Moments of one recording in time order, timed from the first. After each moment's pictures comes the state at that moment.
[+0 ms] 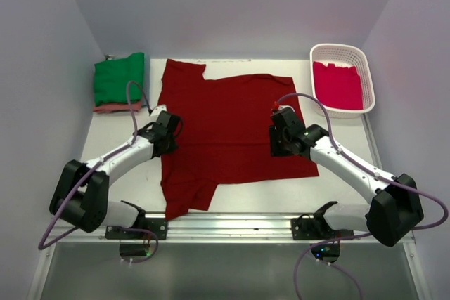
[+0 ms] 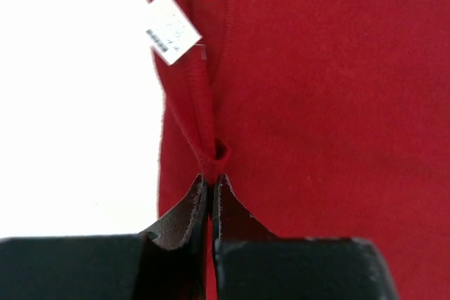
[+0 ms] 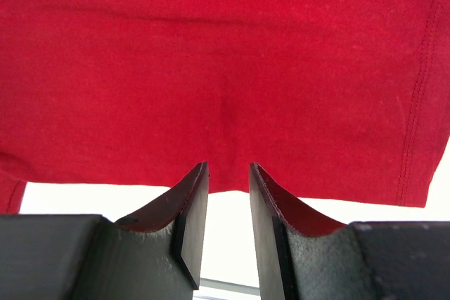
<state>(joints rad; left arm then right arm) -0.41 1.40 0.75 -0.42 -0.37 -0.63 0.58 1.26 0.91 -0.68 0.17 0.45</state>
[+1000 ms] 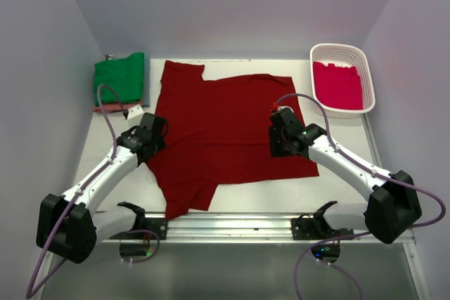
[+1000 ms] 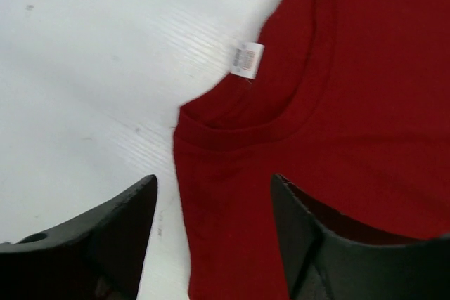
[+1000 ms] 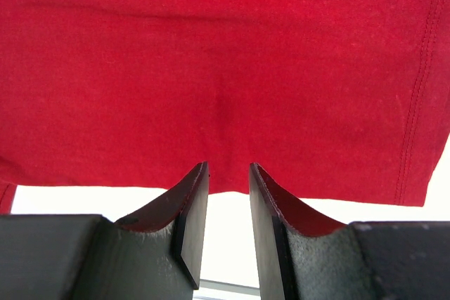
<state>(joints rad) -0.34 1.14 0.73 -0.65 -0.58 -0.74 0.58 1.29 0.91 -0.68 0.17 0.45</state>
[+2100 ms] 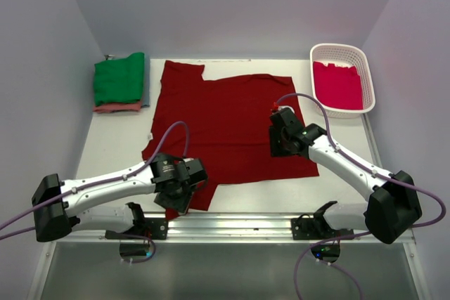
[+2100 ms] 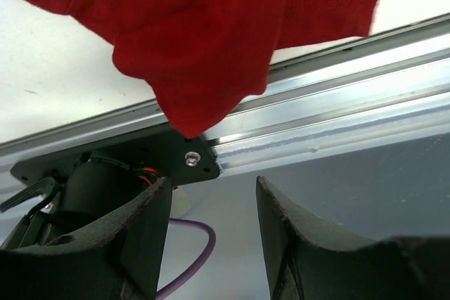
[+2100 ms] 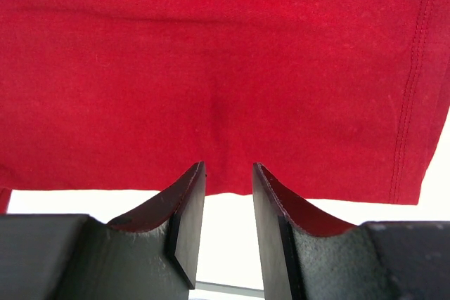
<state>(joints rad) -1.13 1.14 0.85 -1.25 -0.09 -0.80 0.58 1.28 0.91 -0.69 0.19 0.45</state>
